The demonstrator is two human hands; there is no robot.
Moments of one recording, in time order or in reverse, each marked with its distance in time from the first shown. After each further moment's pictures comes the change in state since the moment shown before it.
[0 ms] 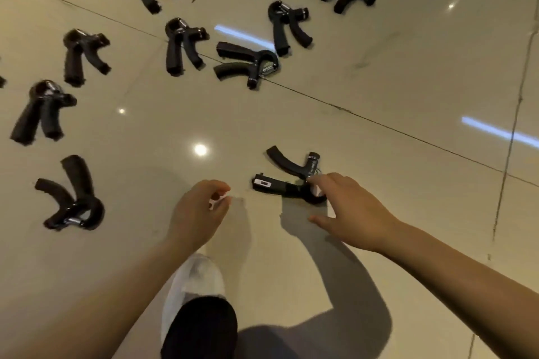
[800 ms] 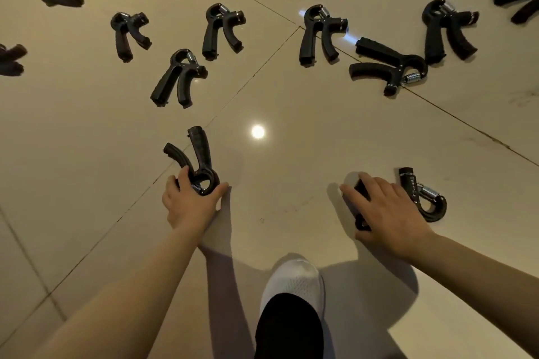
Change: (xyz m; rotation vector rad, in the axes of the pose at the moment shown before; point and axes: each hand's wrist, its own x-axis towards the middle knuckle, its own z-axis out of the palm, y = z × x) left_hand -0.021 -0.181 -0.078 -0.060 0.345 -0.800; right_hand 0.106 -0.084 0.066 -0.617 -0.041 -0.261
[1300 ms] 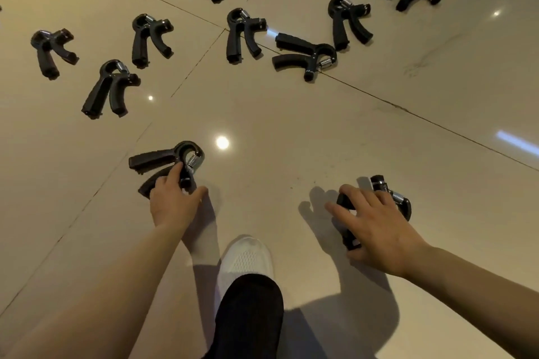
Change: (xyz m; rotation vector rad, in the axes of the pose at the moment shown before) left_hand -0.046 0.040 0.032 0.120 -0.050 0.284; right_hand -0.117 0.023 0.028 0.065 0.147 0.058
